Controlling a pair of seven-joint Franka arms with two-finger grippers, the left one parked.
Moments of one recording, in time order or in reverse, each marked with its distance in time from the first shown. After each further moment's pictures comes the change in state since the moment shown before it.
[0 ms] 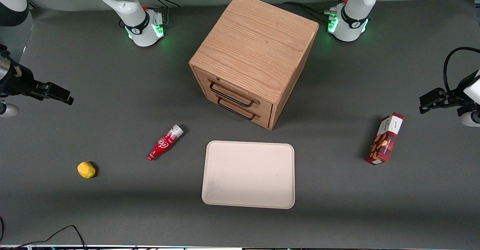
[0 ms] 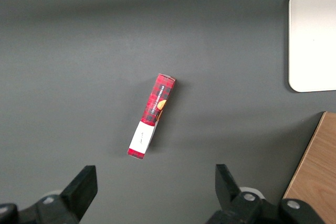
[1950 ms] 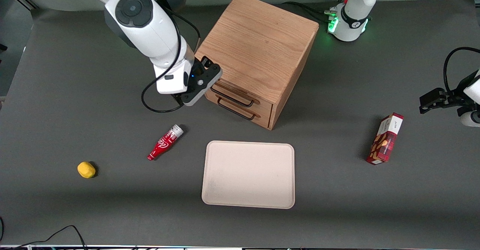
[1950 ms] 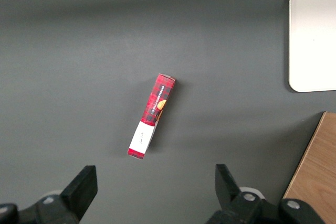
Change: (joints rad) arm 0.132 0.323 0.628 0.099 -0.132 0.224 -0.235
